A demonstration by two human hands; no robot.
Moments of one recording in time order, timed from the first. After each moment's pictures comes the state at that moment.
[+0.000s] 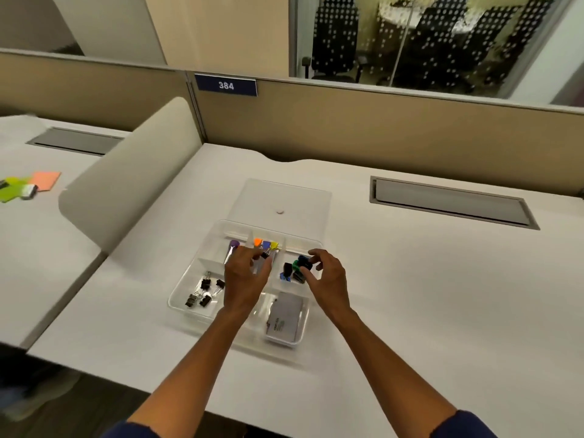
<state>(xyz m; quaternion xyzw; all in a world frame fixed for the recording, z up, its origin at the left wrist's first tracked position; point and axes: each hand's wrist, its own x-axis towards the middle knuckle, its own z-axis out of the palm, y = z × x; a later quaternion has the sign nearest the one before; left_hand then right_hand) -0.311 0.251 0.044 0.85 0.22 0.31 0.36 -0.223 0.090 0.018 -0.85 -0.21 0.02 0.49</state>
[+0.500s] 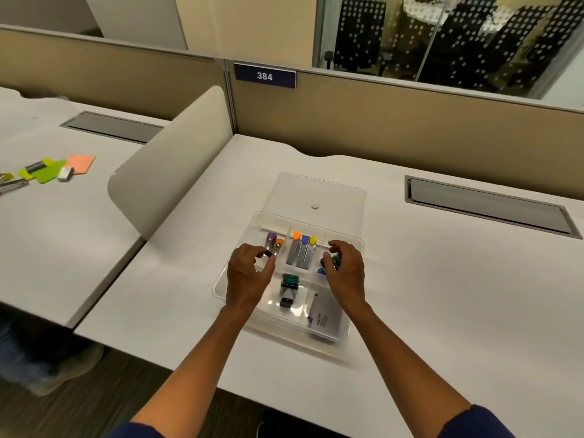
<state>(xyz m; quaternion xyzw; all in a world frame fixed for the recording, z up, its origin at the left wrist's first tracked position) -0.363 0.325 0.031 0.86 0.25 0.30 0.33 -0.242 0.156 0.011 -0.86 -0.18 -0.02 0.48</state>
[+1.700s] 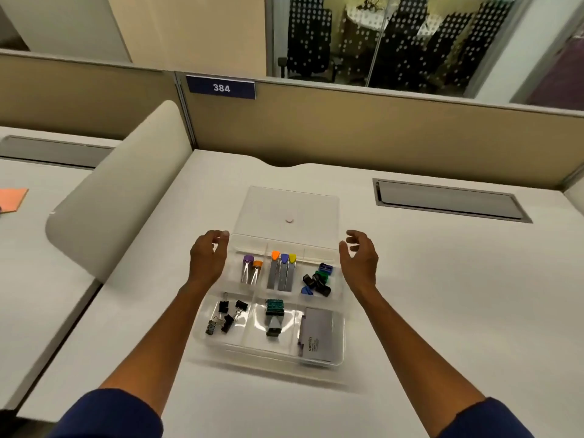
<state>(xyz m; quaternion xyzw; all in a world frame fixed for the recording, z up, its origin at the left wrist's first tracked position) -0.284 0.425 0.030 0.83 0.28 0.19 0.45 -0.178 0.137 0.030 -0.85 -0.04 -0.07 0.53</state>
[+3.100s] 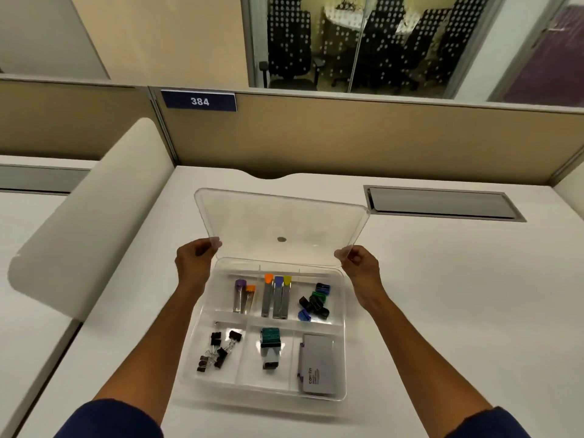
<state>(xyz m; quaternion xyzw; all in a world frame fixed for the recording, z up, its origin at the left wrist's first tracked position) -0.233 0.452 0.034 0.69 0.31 0.19 0.63 -0.136 0.123 0.017 -0.70 0.03 0.08 0.71</state>
